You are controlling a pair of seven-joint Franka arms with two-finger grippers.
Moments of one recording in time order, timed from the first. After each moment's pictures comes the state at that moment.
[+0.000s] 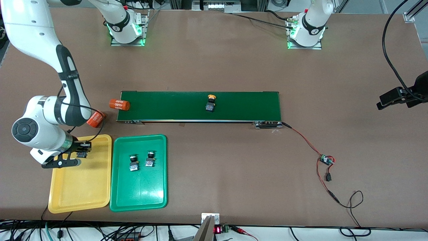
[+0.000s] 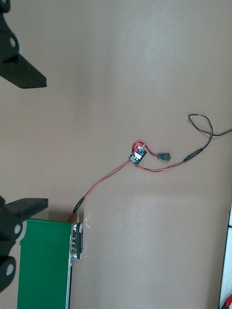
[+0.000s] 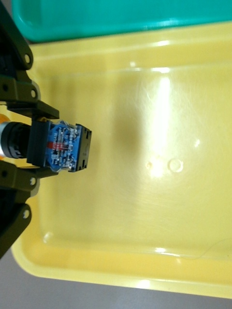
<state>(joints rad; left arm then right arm) 0.07 0.19 -0.02 -1.38 -0.03 1.60 -0.05 0.01 0.70 -0.08 -1.54 -0.10 2.25 -0.10</state>
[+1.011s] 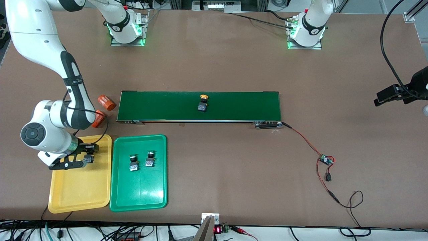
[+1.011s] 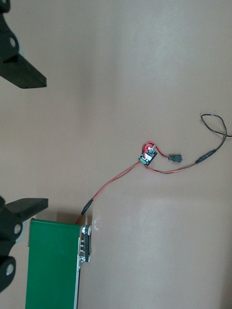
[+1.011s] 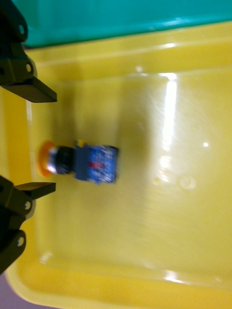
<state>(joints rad) 0.07 0.14 -0.02 -1.45 -0.03 1.59 -0.05 0.01 0.71 -0.05 -1.52 -0.10 2.17 -0.07</state>
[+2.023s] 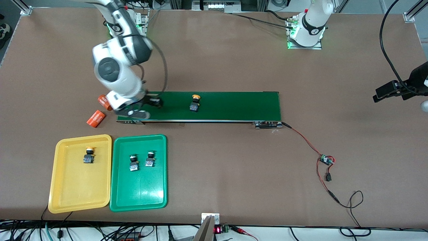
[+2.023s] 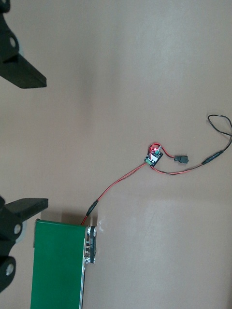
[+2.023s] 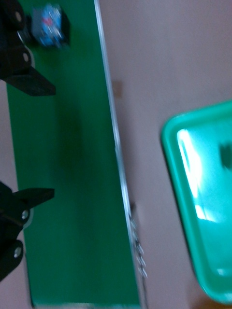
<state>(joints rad) 0.07 0.12 -0.02 -1.49 -0.03 1.59 -0.05 0.18 0.26 0.33 -2.02 -0.03 2.21 0.67</state>
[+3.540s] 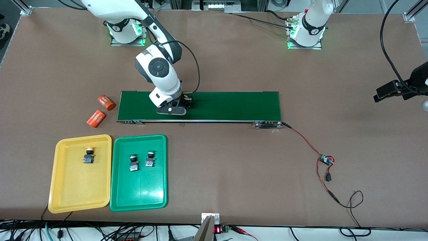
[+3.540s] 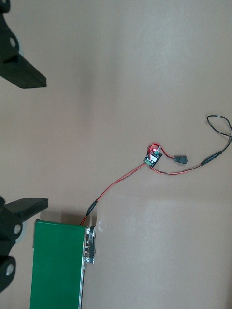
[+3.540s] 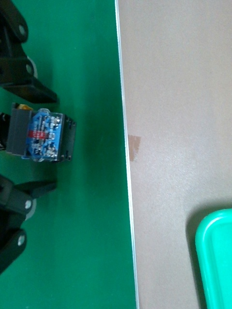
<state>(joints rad) 0.07 0.12 -0.01 -1.49 -0.03 1.59 -0.05 0.33 0.44 0.31 -2.02 -0.18 2.47 0.82</state>
